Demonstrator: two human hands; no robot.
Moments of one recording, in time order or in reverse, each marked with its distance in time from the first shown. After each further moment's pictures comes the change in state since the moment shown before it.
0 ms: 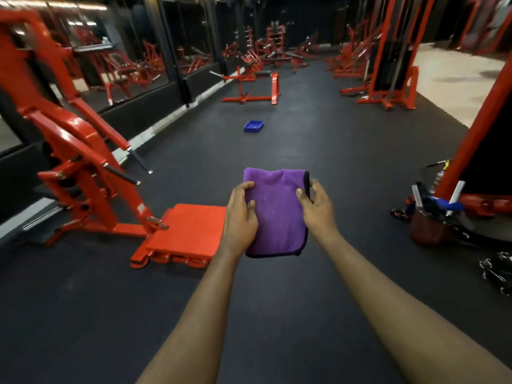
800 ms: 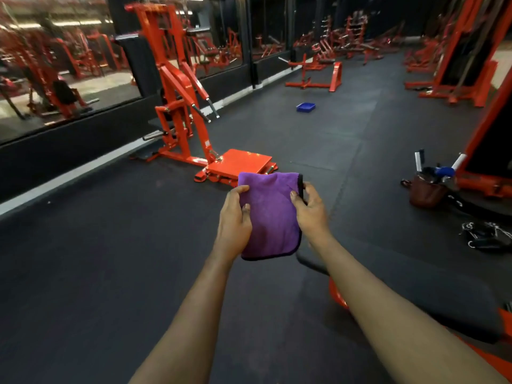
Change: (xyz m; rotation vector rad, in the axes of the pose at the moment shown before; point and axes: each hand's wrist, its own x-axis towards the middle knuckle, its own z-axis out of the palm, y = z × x) left_hand -0.683 0.429 -0.071 0.146 0.211 -0.191; right_hand -0.632 -0.112 -0.370 0.160 -0.324 0.000
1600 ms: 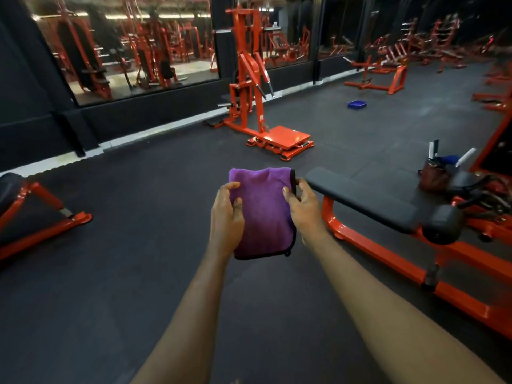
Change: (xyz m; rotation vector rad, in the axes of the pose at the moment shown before) left_hand -0.695 0.414 -0.138 0.101 0.334 -0.152; right_hand -0.675 -0.226 -0.296 0.078 -0.347 0.031
